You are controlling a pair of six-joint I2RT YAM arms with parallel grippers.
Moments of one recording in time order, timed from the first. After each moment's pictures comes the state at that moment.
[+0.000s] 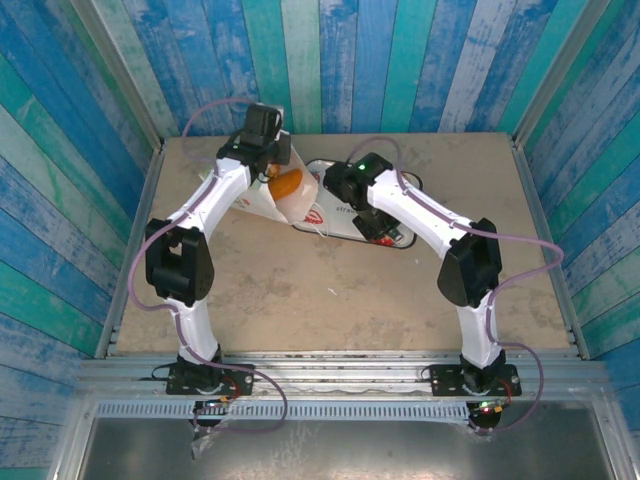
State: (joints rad) left arm -0.31 1.89 1.69 -0.44 -0.14 -0.11; right arm 0.73 2.04 1.95 -1.59 0.42 0.23
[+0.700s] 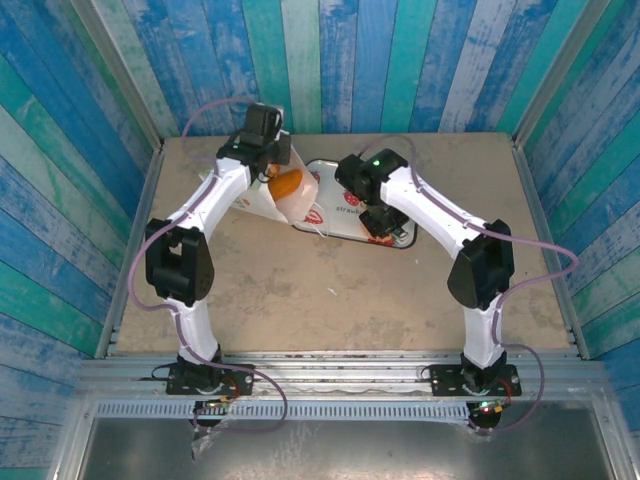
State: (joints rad) left arm -0.31 1.89 1.69 -0.45 -0.14 -0.10; right arm 0.68 1.96 1.90 -1.54 0.35 0.21
